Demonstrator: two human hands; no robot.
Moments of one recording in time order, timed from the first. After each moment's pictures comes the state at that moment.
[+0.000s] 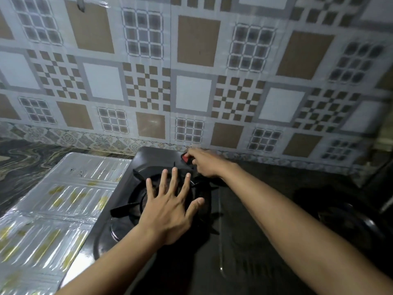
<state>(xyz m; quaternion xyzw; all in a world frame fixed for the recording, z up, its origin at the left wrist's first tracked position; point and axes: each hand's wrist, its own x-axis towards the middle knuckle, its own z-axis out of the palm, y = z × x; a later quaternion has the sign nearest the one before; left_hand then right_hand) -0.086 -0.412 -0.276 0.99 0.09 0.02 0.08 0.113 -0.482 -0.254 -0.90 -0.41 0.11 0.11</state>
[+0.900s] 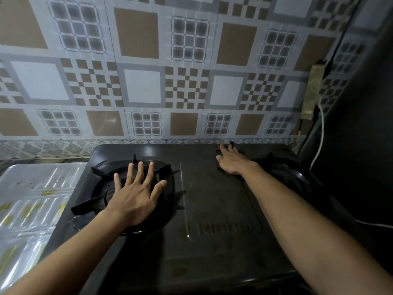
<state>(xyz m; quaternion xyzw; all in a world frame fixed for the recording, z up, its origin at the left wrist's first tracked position) -0.079 -0.408 -0.284 0.99 0.05 -0.01 0.13 0.102 -0.665 -0.250 -0.98 -0.09 0.16 0.09</state>
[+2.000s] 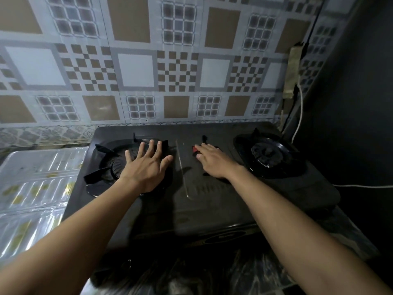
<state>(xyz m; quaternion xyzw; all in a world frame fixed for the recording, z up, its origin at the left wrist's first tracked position) -0.087 -0.423 -0.280 0.99 -0.01 0.01 0.10 -0.017 -0.653 -0.267 -0.96 -0.22 0.10 0.13</state>
